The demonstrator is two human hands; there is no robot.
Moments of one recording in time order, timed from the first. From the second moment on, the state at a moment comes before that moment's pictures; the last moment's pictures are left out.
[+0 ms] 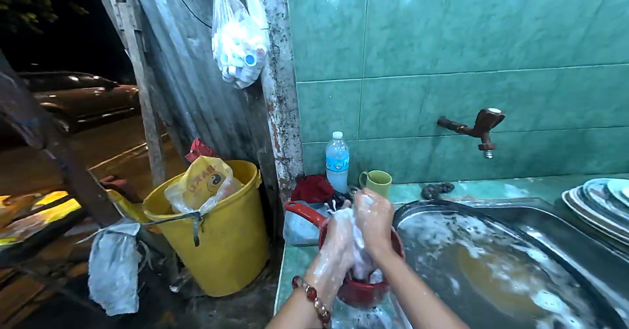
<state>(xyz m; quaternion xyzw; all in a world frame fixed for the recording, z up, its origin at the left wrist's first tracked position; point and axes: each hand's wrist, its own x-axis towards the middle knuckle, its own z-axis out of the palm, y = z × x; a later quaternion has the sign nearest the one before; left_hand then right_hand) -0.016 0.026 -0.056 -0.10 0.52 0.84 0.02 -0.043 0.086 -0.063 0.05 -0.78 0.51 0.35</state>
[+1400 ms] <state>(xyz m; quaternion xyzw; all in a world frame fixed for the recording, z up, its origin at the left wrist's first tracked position) -0.043 -0.024 -0.044 0.09 0.73 0.68 0.05 -0.064 0.157 0.024 0.16 -0.87 0.45 0.09</state>
